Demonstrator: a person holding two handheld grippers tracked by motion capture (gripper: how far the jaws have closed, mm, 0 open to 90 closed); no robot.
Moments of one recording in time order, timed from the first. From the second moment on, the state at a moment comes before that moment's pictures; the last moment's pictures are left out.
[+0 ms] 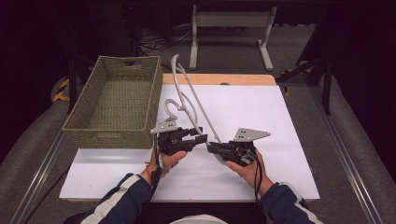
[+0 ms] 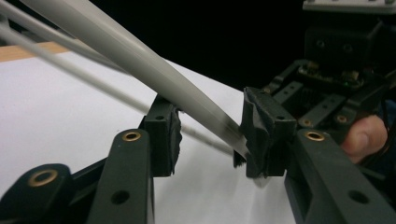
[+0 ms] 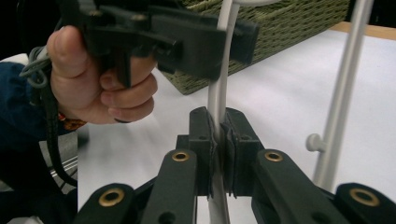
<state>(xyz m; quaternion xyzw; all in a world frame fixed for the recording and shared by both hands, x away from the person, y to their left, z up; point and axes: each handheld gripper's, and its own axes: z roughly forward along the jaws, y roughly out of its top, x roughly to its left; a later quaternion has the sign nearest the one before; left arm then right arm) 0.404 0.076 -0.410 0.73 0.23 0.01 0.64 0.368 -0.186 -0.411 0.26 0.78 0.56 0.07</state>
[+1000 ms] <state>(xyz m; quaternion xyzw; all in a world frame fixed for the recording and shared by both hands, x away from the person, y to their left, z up) 0.411 0.081 -0.337 0.81 0.21 0.14 0.53 0.351 -0.252 -0.419 0.31 0.78 0.50 0.19</state>
